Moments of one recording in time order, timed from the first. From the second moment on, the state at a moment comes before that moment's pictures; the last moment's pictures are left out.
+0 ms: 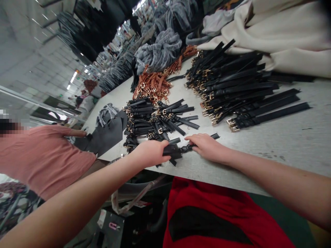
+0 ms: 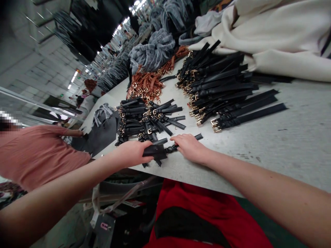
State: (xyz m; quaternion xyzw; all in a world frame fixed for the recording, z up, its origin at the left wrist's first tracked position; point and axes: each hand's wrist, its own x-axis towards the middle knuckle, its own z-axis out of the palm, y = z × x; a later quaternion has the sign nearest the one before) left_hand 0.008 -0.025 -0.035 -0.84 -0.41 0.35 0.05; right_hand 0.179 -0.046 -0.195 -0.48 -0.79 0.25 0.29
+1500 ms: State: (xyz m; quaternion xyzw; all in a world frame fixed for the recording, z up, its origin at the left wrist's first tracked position) left_hand 0.043 -0.030 -0.037 -0.84 -0.40 0.35 0.04; right_hand 0.186 -0.052 -0.190 -0.53 -0.78 0.22 0.26
